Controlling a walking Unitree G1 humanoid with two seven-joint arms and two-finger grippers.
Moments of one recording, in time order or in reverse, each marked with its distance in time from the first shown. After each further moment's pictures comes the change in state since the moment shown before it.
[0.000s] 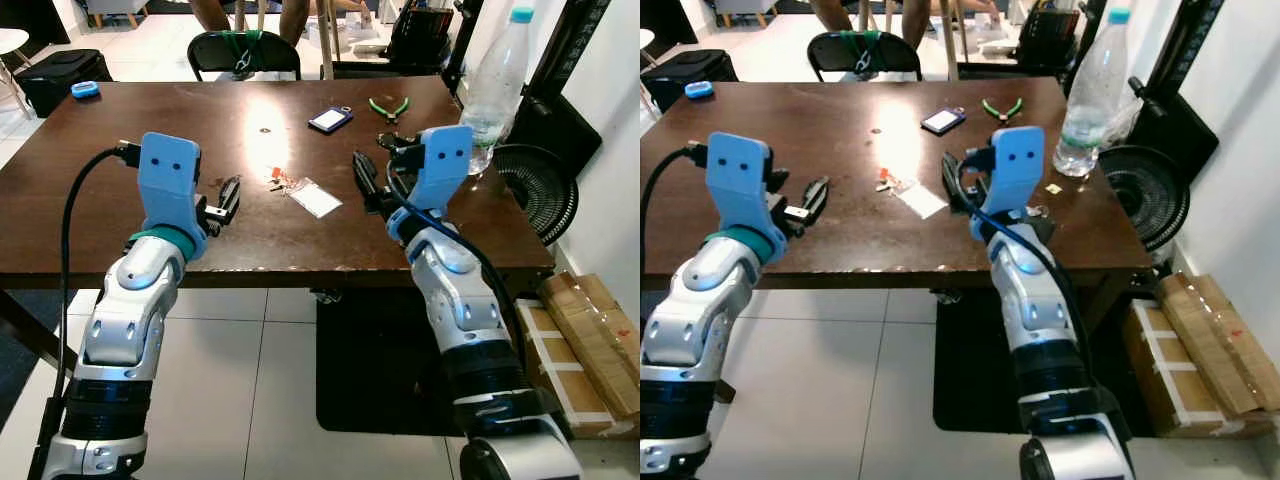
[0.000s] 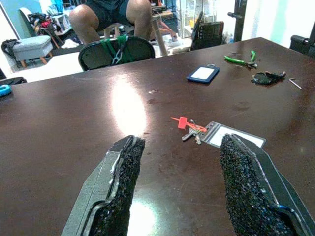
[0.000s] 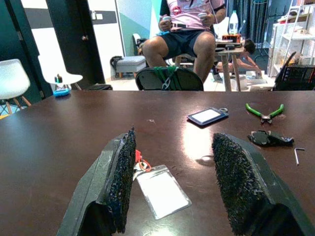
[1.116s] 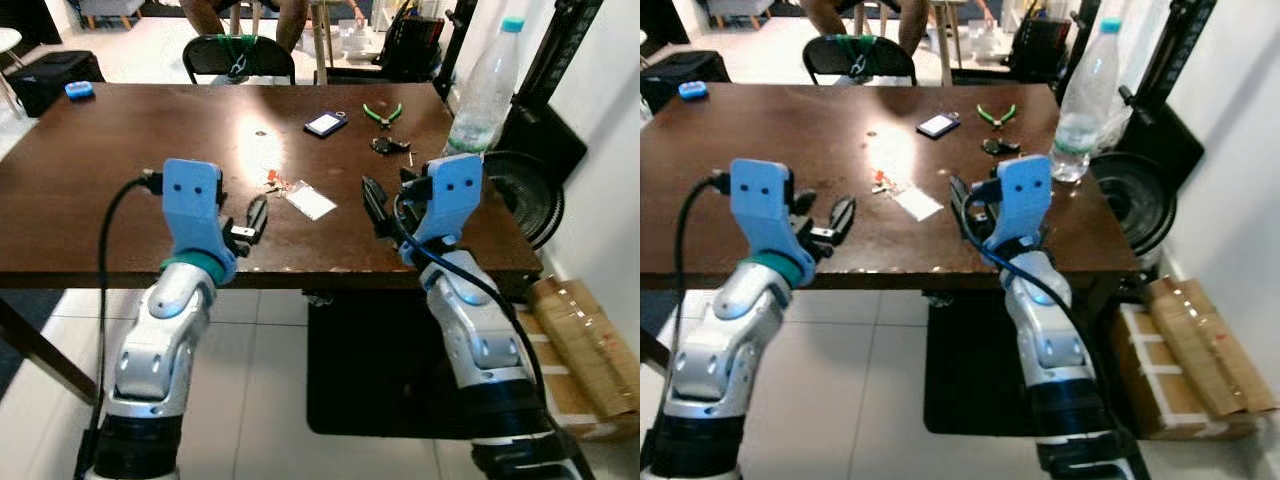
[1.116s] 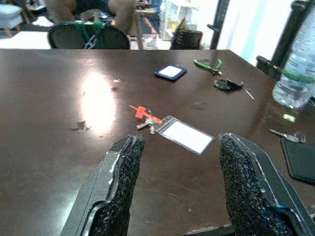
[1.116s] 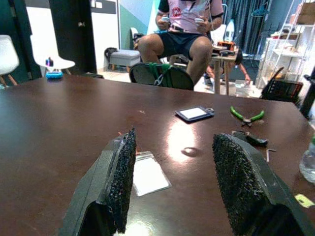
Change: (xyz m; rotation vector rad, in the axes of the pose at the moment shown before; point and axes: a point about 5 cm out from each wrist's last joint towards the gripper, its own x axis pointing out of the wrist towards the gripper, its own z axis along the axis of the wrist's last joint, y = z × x) left arm -0.020 -0.034 -0.013 -0.173 0.035 -0.007; right arm -0.030 -0.005 -0.007 -0.089 0.018 0.021
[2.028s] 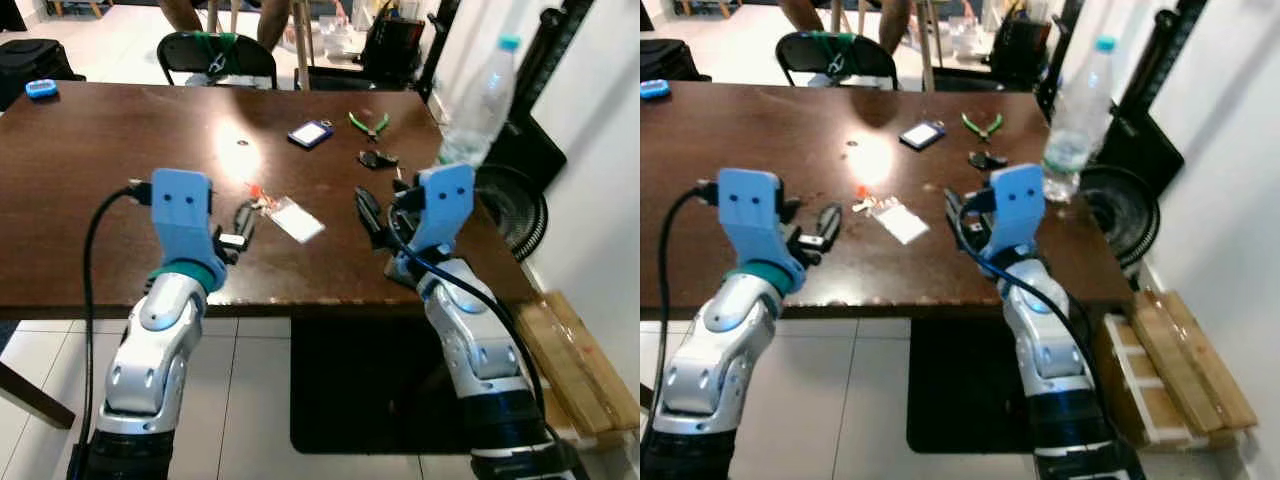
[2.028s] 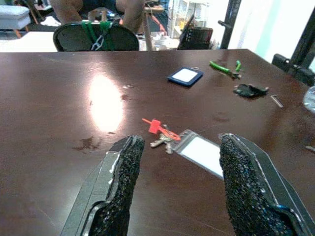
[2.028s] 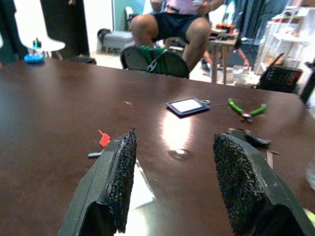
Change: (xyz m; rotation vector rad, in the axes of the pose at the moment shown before) left arm -0.012 0.008 -0.004 0.094 0.001 0.040; right arm -0.007 0.006 -0.007 0.010 0.042 0.015
